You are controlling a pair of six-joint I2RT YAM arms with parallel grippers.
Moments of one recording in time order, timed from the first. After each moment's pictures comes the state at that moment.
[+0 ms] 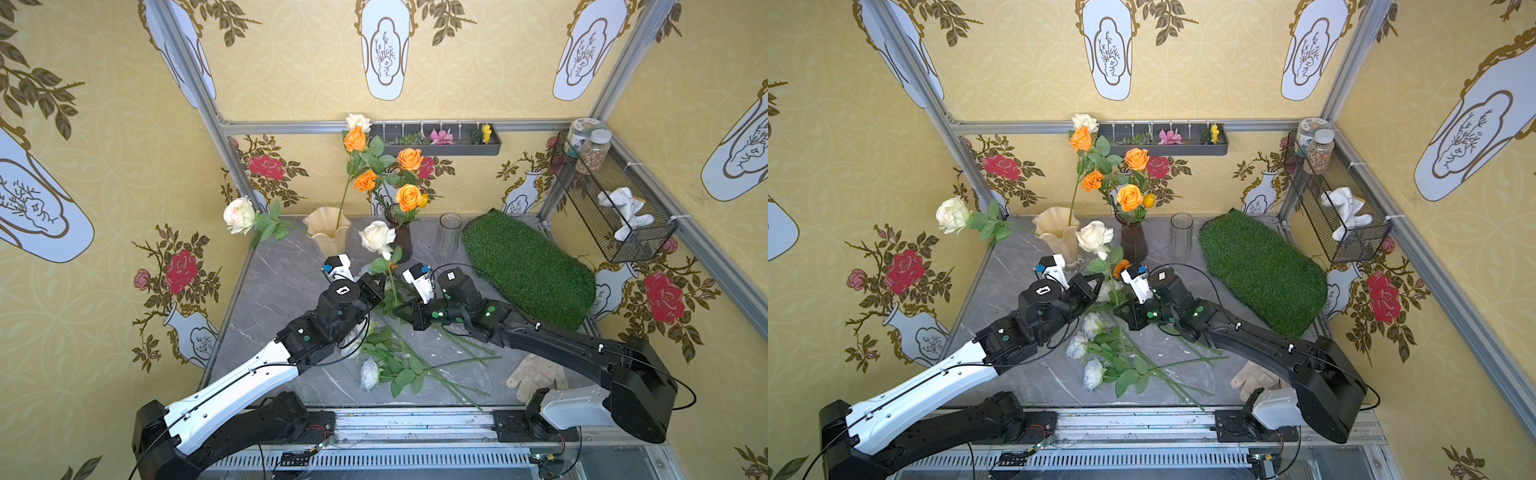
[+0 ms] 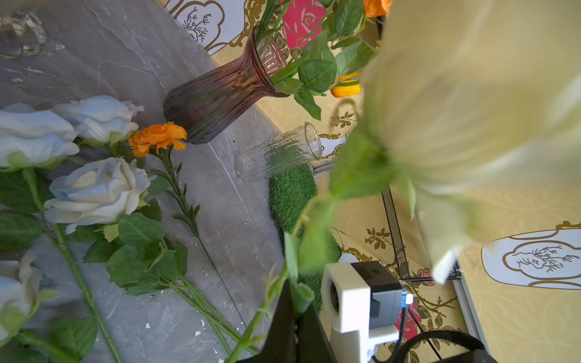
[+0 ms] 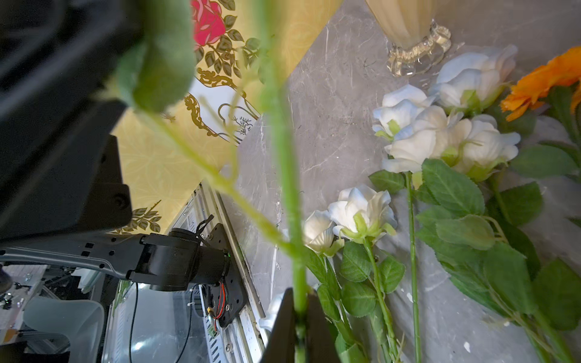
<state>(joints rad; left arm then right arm) -0.85 0.97 0.81 -0.15 -0.30 -1.20 0.81 1.34 0.88 -0.03 -0.44 0.46</state>
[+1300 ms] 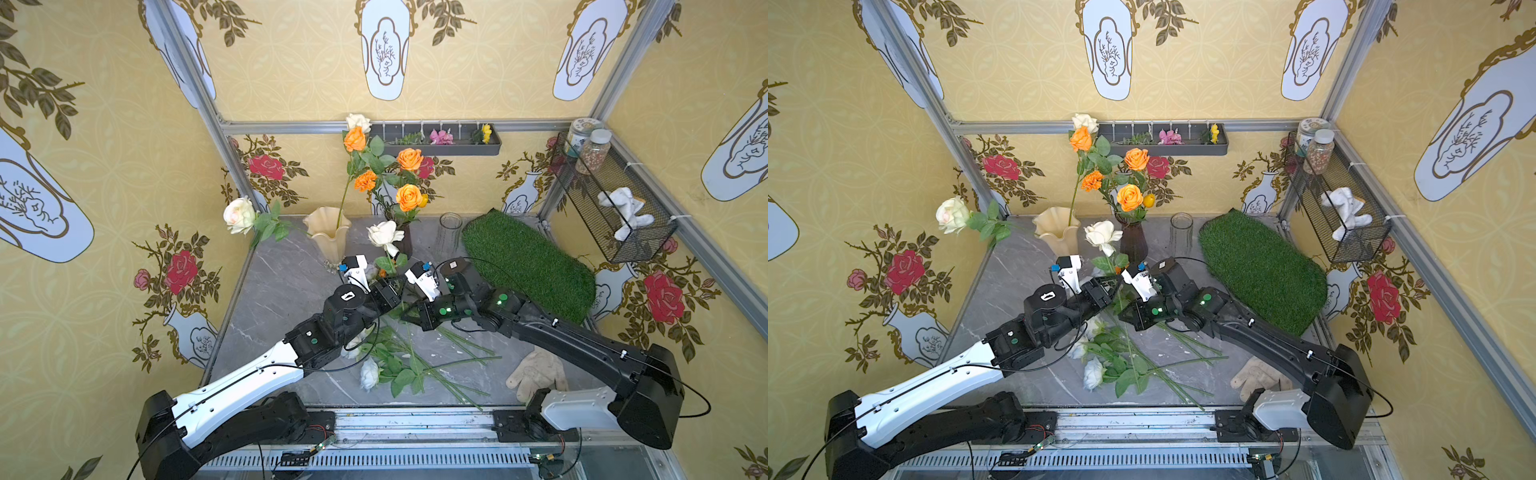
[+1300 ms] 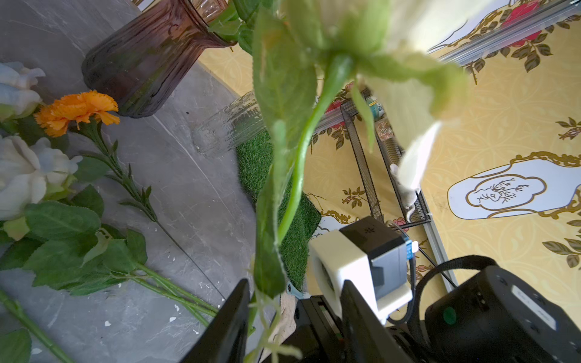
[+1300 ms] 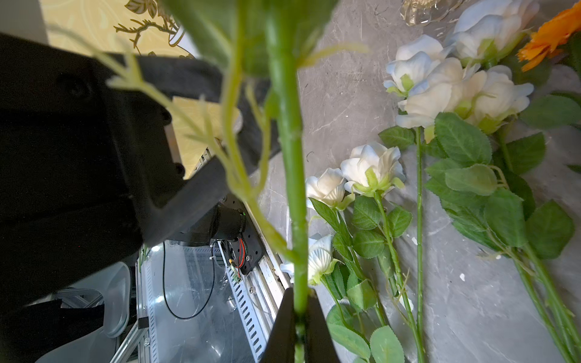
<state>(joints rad) -0.91 0.99 0.77 -0.02 -0.19 -1.12 0.81 1.30 1.05 -0.40 -0.53 0.41</state>
